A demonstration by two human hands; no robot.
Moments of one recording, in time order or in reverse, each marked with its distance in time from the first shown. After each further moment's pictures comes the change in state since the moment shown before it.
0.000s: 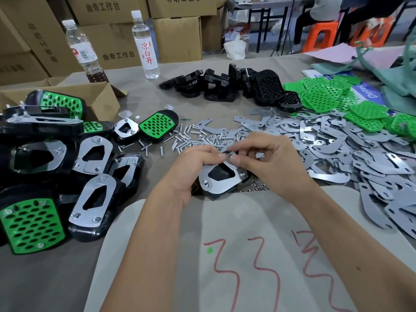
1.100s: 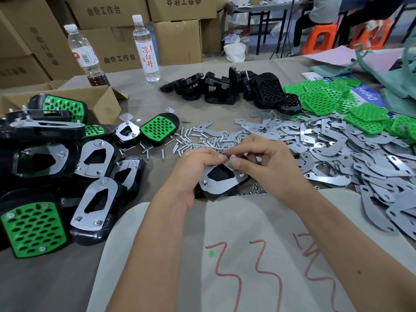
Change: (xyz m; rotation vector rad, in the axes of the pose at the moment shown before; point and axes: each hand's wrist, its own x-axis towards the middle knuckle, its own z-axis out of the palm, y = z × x) left_hand 0.001 -0.001 0.004 -0.056 0.052 0.010; right_hand 0.000 0.001 0.006 0.022 -0.012 0.003
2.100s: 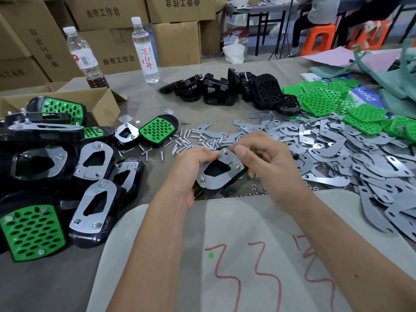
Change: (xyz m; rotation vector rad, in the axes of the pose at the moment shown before) left_hand 0.001 -0.001 -0.002 -0.118 0.064 0.014; right_hand -0.002 -0.002 0.004 0.042 0.121 0.054
